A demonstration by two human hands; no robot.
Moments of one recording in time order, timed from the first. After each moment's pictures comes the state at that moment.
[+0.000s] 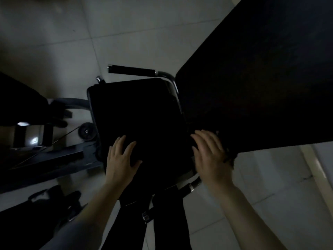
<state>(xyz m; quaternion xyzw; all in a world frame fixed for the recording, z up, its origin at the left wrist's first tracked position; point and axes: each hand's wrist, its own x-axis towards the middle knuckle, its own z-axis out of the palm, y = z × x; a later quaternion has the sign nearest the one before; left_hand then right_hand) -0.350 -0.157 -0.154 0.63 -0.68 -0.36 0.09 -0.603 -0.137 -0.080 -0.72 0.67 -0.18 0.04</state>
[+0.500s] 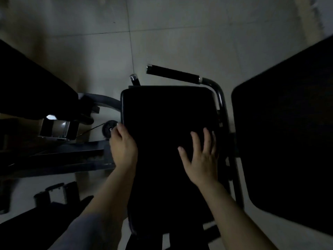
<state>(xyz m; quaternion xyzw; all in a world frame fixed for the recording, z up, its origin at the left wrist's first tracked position) -0.311 -0.266 -0.178 0.84 -0.18 -0.43 0.28 -0.519 -0.233 -0.214 -0.67 0.70 -0.06 0.25</state>
